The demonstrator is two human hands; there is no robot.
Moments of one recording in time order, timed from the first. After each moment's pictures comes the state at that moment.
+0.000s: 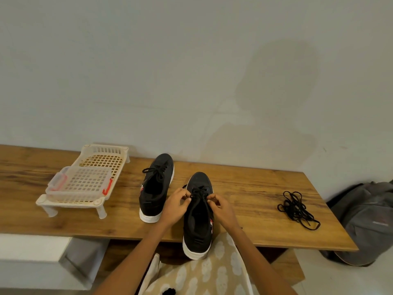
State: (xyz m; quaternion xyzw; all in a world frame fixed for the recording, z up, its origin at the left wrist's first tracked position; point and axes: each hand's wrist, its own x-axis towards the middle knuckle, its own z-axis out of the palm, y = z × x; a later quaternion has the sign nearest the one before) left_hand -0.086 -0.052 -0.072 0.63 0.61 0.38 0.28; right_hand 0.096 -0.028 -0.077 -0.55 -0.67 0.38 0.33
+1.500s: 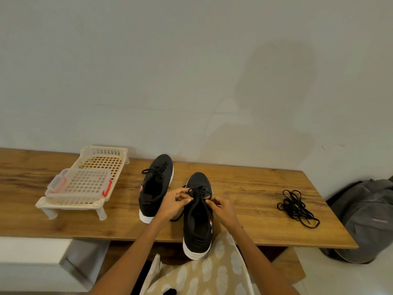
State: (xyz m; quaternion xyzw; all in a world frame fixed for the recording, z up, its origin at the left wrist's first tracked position) left_hand -0.097 -0.049 -0.061 0.56 0.56 0.43 0.43; right_hand 0.096 -0.037 -0.060 -0.52 -0.67 0.42 0.33
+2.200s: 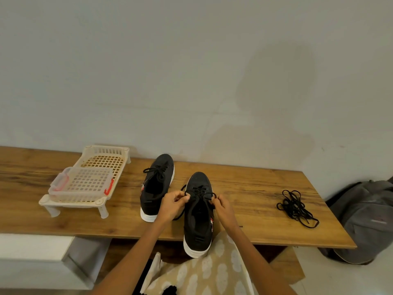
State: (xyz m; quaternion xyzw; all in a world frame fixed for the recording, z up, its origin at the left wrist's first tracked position) left_hand -0.095 -0.056 -0.067 0.51 0.60 0.45 0.43; right_hand 0.092 -0.047 -0.059 -0.56 -0.58 0.46 0.37
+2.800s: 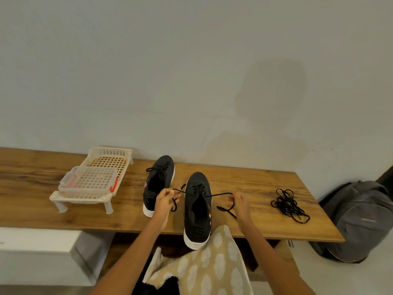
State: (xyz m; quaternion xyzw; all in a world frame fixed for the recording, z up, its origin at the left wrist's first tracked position) left_hand -0.098 -0.090 -0.047 0.25 0.53 0.61 0.54; right_hand 0.129 -0.060 -0.031 -0.63 -0.42 0.46 0.47
